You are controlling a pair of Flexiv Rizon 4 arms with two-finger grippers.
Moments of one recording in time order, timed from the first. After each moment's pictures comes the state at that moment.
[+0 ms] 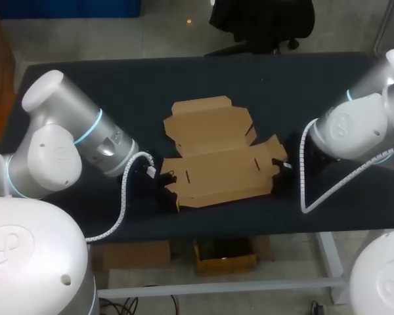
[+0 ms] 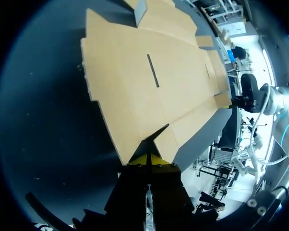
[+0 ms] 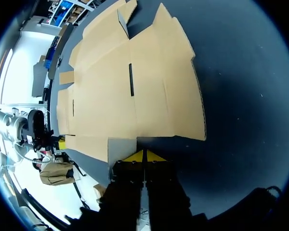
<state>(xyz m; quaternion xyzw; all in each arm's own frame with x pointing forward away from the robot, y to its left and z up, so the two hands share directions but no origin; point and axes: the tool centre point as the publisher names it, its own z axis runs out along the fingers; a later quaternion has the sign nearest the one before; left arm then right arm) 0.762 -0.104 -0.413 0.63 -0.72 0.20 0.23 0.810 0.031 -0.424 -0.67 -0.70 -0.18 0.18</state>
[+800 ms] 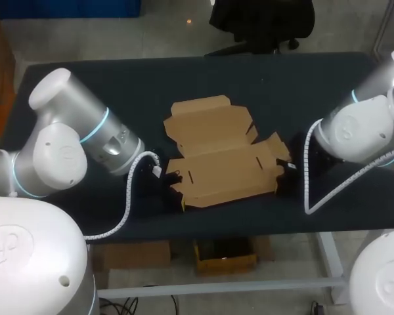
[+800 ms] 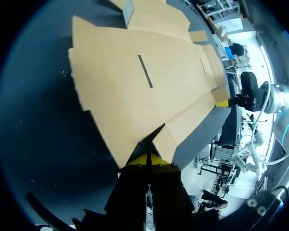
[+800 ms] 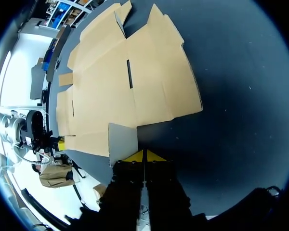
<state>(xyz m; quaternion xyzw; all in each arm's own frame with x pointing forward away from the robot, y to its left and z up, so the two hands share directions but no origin) 0.762 -0.117 -0.410 0.61 -0.73 0.20 0.22 0.805 0.021 -0.421 -0.68 -0.69 -0.18 0.17</state>
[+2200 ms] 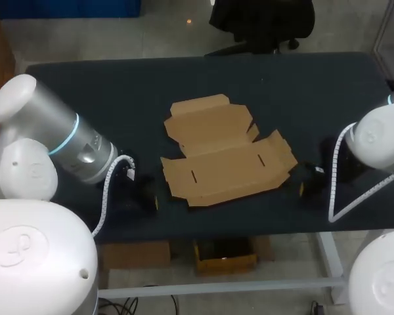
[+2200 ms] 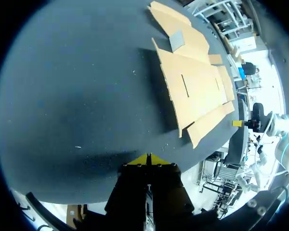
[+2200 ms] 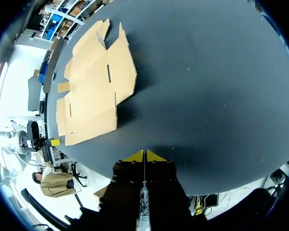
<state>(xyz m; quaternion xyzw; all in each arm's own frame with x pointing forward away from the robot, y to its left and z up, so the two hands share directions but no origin) 0.754 -0.052 -0.394 0.69 -0.68 0.21 0.16 0.781 -0.036 -0.402 -0.71 -0.66 -0.19 0.14</state>
